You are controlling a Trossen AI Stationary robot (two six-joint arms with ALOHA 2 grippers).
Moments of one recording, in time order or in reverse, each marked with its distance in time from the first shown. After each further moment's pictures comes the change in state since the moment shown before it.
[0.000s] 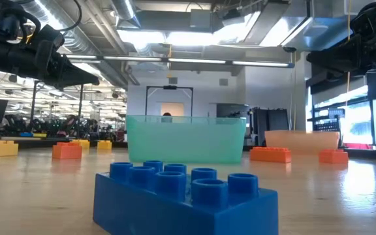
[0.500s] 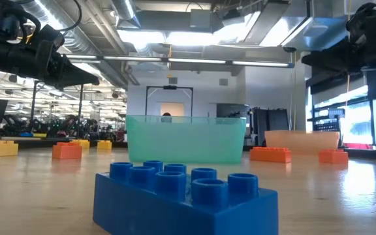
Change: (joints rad) left arm 0.000 0.000 0.000 0.000 0.000 0.000; right arm 0.000 0.023 0.053 -0.035 0.221 0.052
